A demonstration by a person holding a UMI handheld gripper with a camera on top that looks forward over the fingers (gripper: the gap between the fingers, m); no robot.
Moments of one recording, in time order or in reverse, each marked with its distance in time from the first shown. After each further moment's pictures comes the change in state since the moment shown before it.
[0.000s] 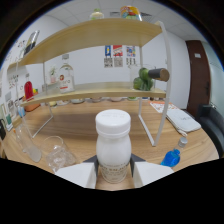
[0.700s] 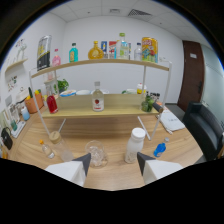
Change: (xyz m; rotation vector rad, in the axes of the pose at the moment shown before) arm -0.077 -0.056 -0.128 -0.108 0.110 0.005
